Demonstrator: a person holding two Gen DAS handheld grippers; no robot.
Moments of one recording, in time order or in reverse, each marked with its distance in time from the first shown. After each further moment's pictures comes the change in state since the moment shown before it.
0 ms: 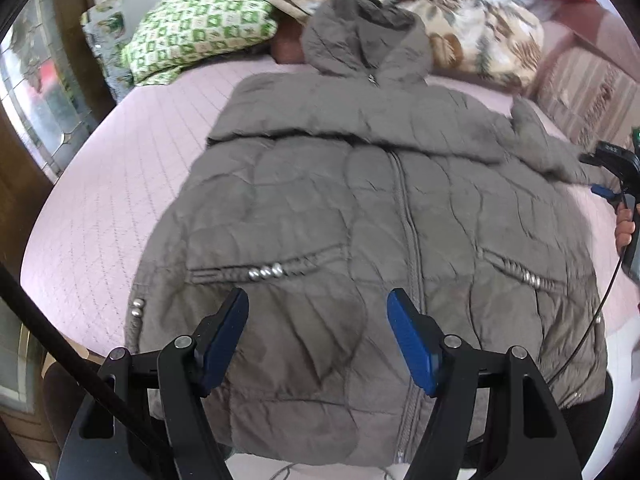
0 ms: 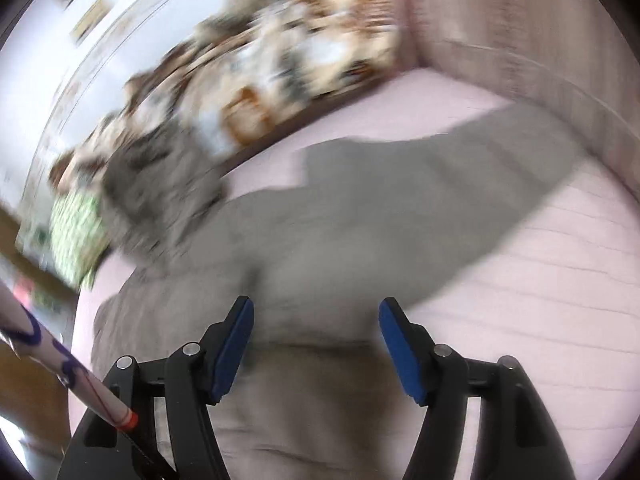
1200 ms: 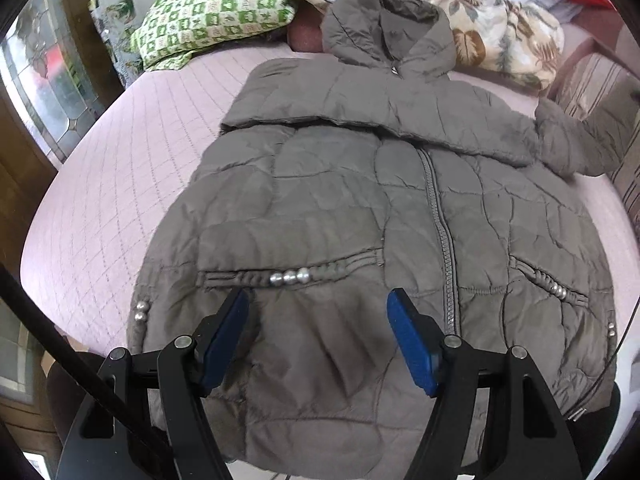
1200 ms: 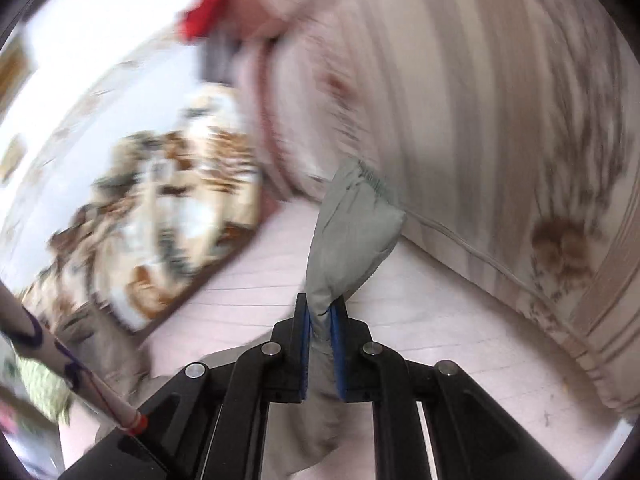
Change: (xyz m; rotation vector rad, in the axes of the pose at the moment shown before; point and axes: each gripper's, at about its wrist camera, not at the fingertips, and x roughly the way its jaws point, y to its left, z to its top) left arm 0.016 0.028 0.004 -0.056 0.021 0.022; right arm -0.089 -0.030 0.115 0.065 -0.315 -0.135
